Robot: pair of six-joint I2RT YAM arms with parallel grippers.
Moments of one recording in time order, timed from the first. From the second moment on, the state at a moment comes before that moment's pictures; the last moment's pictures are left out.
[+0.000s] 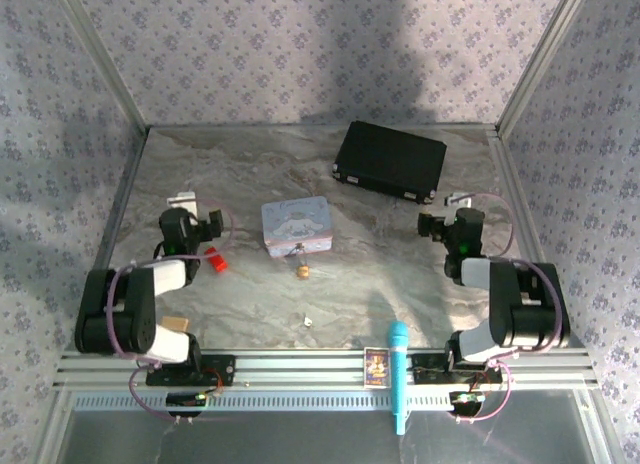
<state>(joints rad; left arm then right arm) 0.01 1.38 0.43 0.51 -0.13 -0.06 -0.04 1.43 0.41 0.54 0.01 -0.01</state>
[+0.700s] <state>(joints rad) -0.30 0.82 0.60 -0.47 0.22 -0.77 0.51 0.88 0.62 -0.32 -0.18 0.39</state>
